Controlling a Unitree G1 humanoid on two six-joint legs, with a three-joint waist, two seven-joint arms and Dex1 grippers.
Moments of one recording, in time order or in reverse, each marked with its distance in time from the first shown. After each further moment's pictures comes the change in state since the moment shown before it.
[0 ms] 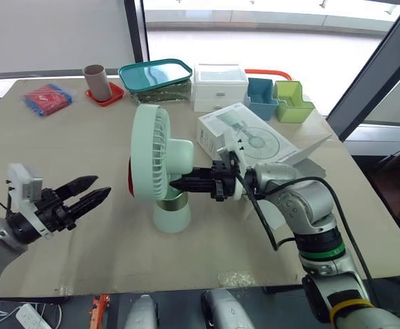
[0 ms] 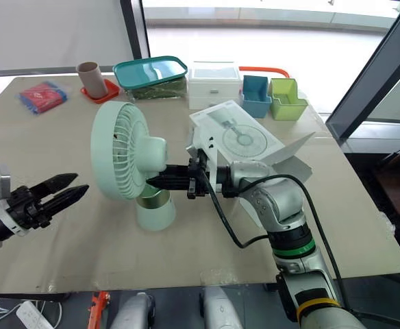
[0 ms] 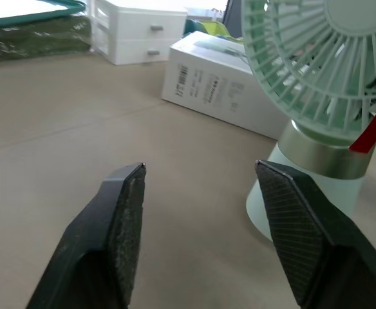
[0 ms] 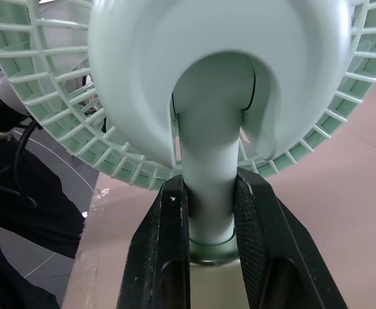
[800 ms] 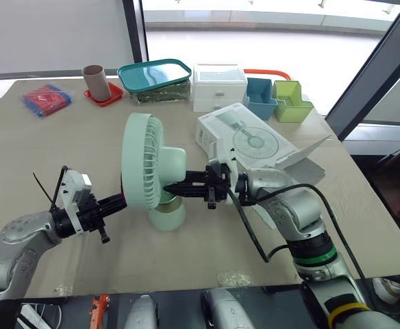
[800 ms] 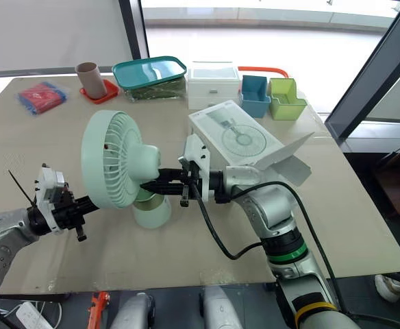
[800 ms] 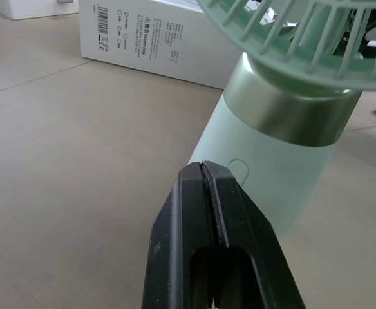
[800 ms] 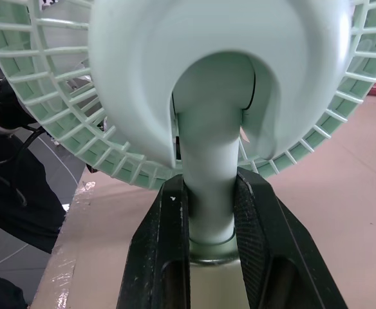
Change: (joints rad) left arm -0.149 -0.024 -0.295 0.148 0.216 -0.117 -0.155; right arm 0.036 0.025 0.085 0.025 -0.094 -0.205 0.002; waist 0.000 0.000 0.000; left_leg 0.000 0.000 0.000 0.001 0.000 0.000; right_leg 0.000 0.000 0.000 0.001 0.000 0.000
